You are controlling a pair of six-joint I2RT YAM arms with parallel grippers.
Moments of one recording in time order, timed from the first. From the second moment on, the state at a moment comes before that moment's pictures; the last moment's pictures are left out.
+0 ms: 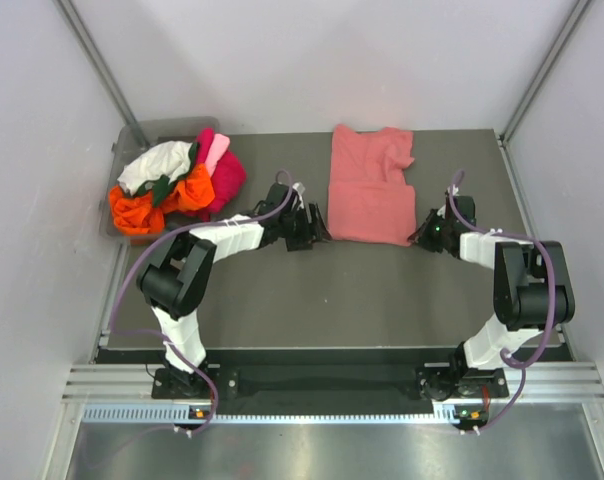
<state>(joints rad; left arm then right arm) -0.52 1.86 1.13 -0.07 0.32 -0.73 0.02 1.64 0.75 0.07 -0.24 0.54</state>
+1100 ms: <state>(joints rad) -0.55 2.04 1.27 0.00 0.29 -0.82 0.03 1.63 0.73 0.09 -0.22 0.54</state>
